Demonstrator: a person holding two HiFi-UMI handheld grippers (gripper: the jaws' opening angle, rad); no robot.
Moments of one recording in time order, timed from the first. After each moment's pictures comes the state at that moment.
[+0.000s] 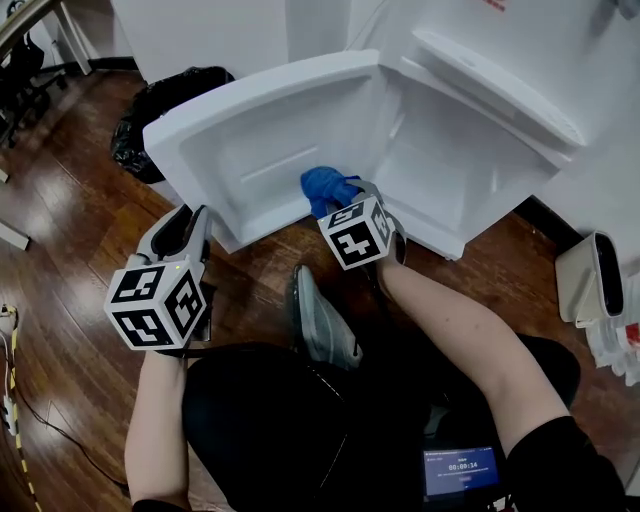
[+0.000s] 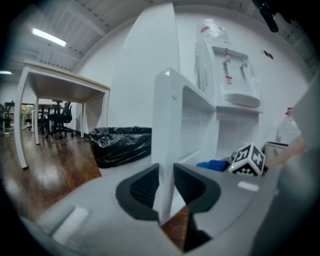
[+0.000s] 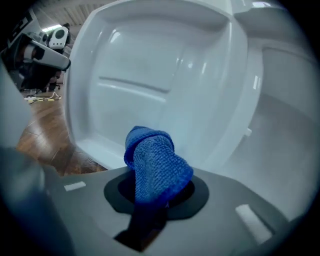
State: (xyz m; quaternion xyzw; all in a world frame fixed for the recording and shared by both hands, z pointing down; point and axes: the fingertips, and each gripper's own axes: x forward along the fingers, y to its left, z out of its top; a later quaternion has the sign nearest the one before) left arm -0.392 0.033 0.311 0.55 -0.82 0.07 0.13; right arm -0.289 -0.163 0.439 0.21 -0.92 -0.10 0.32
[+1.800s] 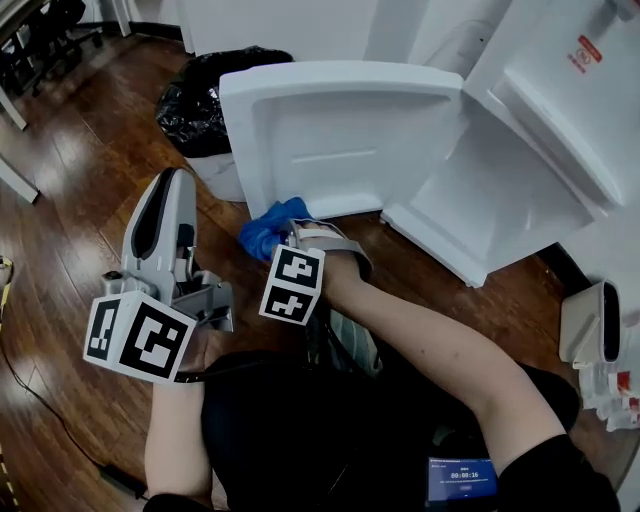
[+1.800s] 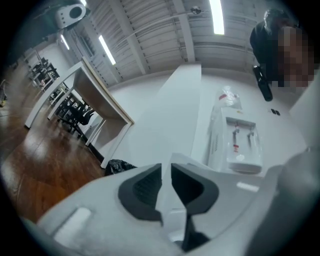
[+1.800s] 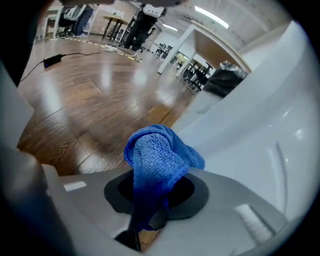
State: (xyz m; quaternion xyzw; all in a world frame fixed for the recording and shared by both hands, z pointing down) left arm -0.411 0.105 0.205 0.52 -0.83 -0.22 -0.02; right arm -0.381 0.032 0.484 -0.10 -0.82 -0.38 0.42
